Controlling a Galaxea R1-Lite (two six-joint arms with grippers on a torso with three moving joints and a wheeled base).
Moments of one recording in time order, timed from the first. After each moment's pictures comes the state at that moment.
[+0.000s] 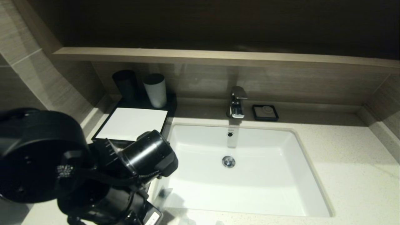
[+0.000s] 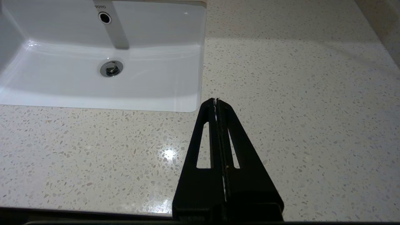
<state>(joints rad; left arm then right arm) -0.86 1.65 -1.15 0.78 0.20 -0.22 0.00 0.00 0.00 0.01 -0.01 0.00</state>
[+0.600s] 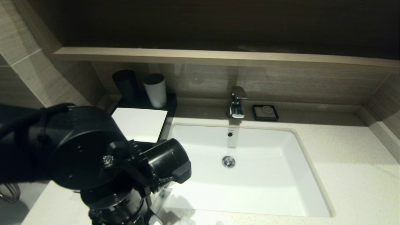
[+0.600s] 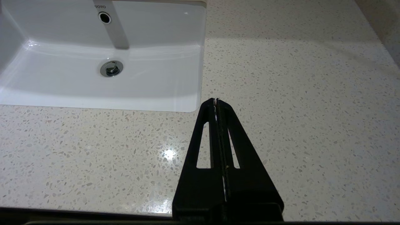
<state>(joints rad) -0.89 1.75 -1.26 0.99 0.19 -0.22 0.00 0.00 0.00 0.01 -0.01 0.00</state>
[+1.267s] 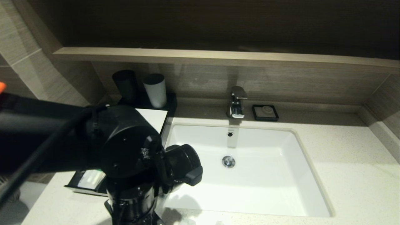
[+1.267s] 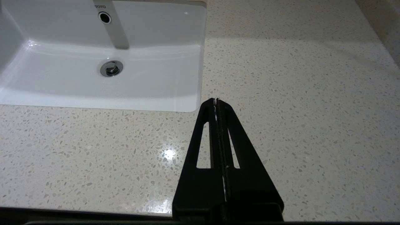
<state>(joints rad) -0.90 1.86 -1.38 1.15 0.20 -0.22 0.00 0.00 0.00 0.01 -0.01 0.00</state>
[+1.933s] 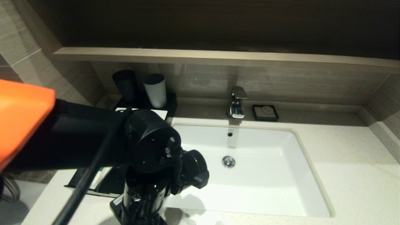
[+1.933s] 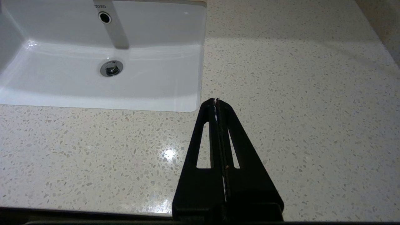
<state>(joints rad) -0.90 1.94 -1.44 1.24 0.20 -0.24 0.00 0.00 0.00 0.01 -0.01 0.00</state>
